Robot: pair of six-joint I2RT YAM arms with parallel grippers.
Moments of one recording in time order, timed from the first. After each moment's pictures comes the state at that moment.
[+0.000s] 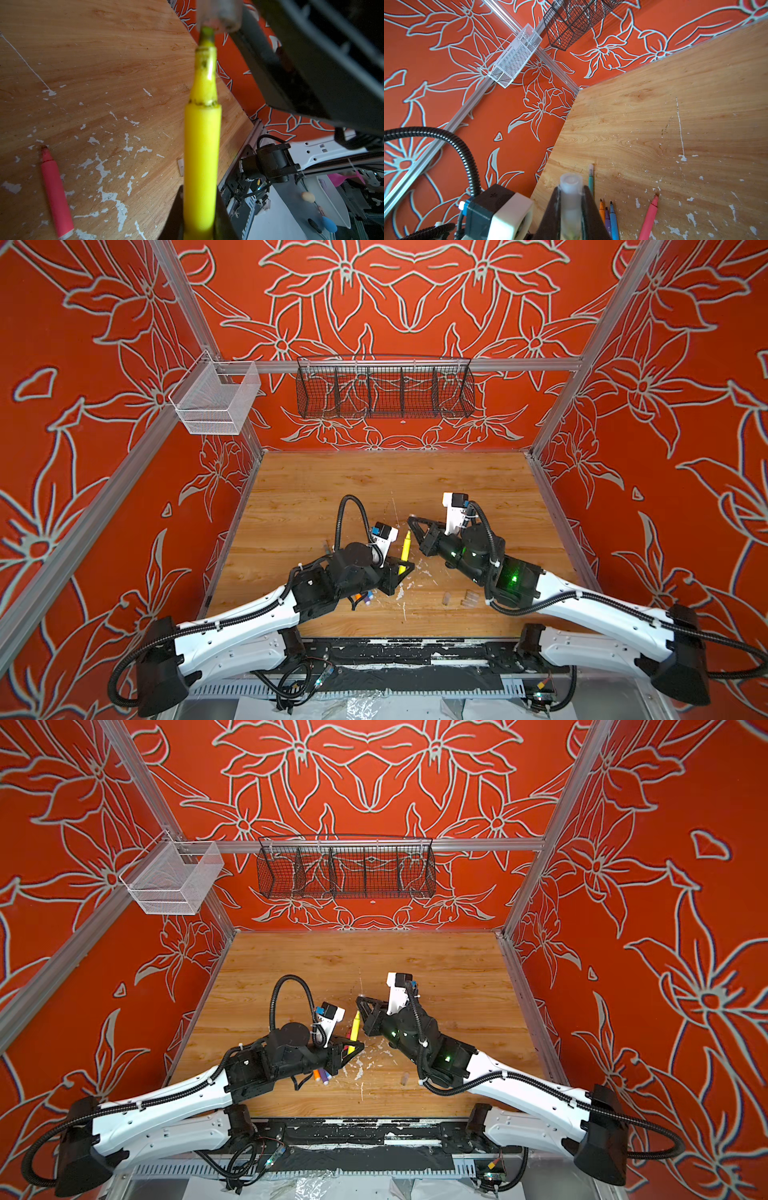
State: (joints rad) left arm -0.96 0.95 0.65 -0.11 0.08 -0.64; right arm 1.02 1.04 0.79 0.11 0.27 0.84
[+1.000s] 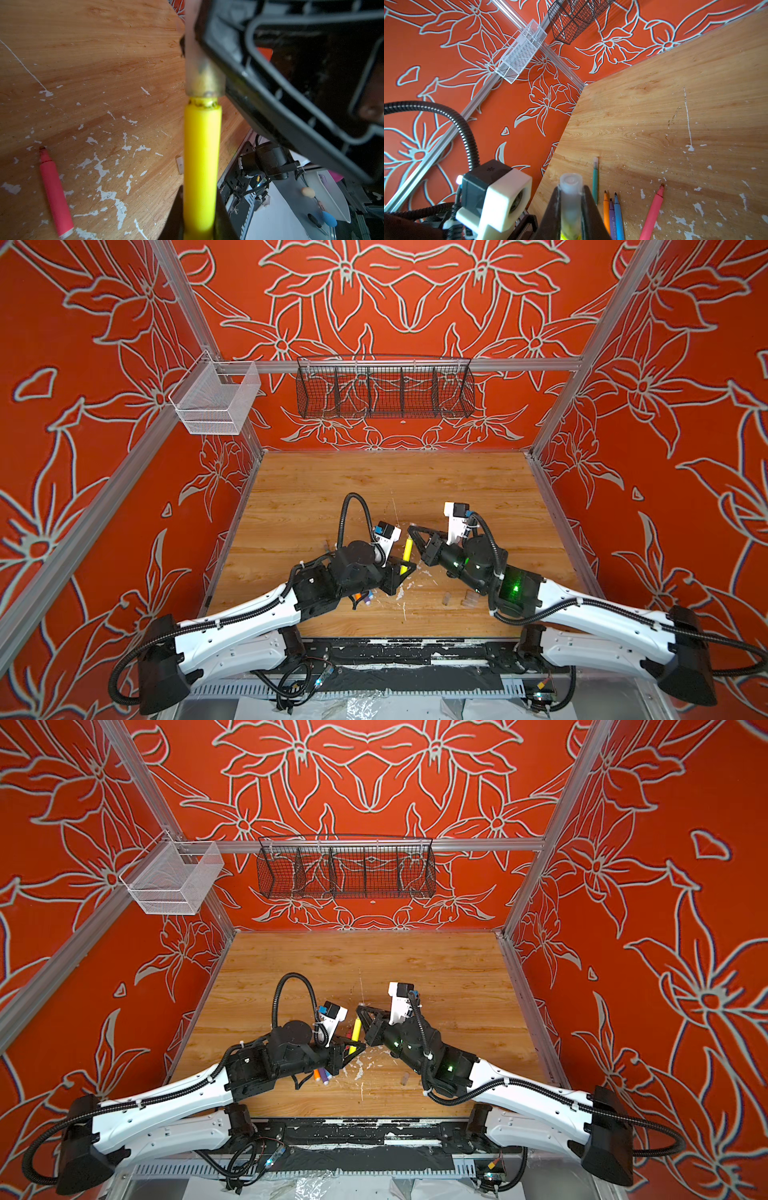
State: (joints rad) left arm -0.95 0.97 0.69 -0.14 0.09 -0.62; right arm 1.07 0.99 0.69 0.18 0.28 0.86
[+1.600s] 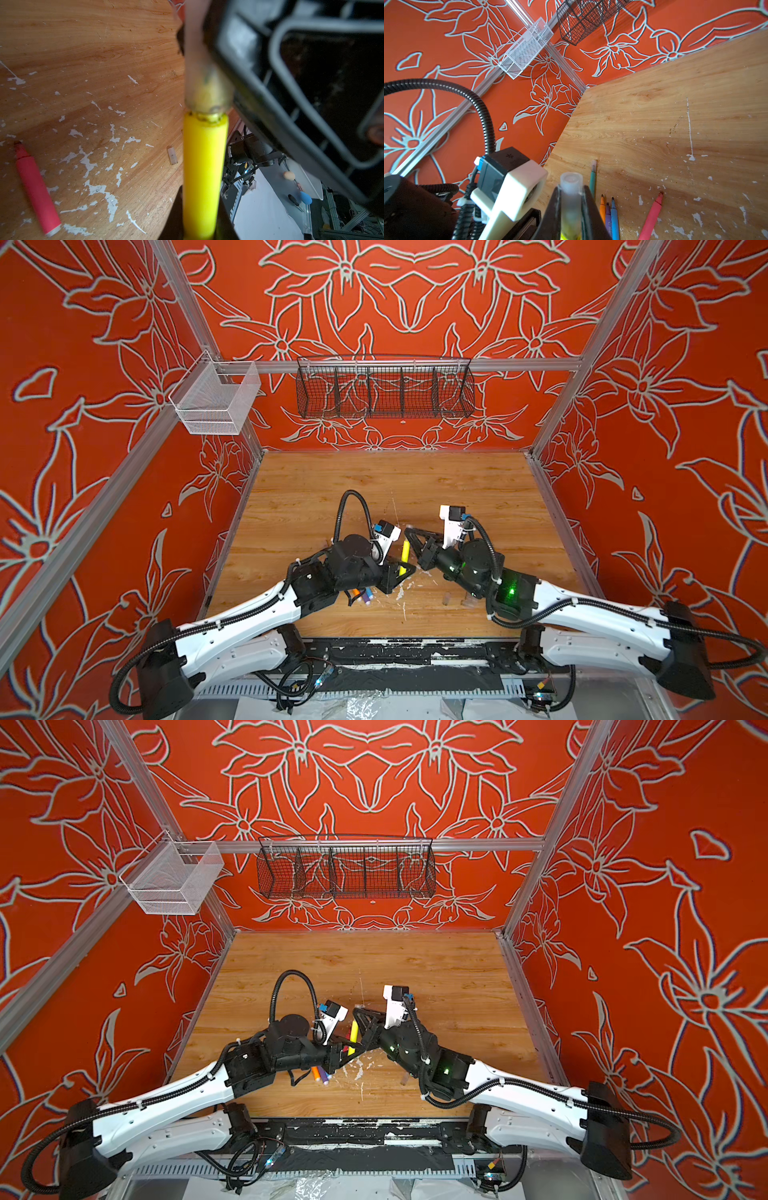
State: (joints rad) left arm -0.88 0.96 0.69 -0.16 0.25 -0.62; right arm 1.12 1.01 0.69 0.23 0.32 0.78
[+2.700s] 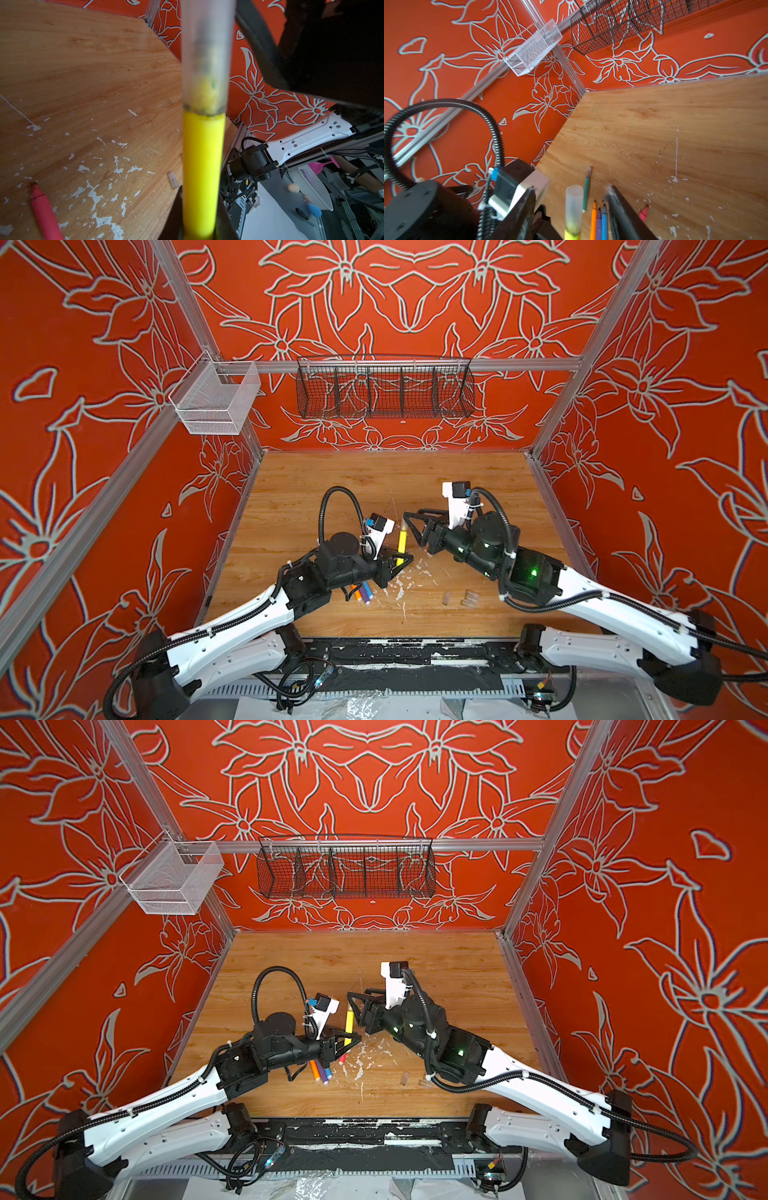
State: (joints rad) left arm -0.85 0.90 0.67 -0.06 0.27 -0.54; right arm 1.03 1.04 1.00 -0.11 0.24 0.65
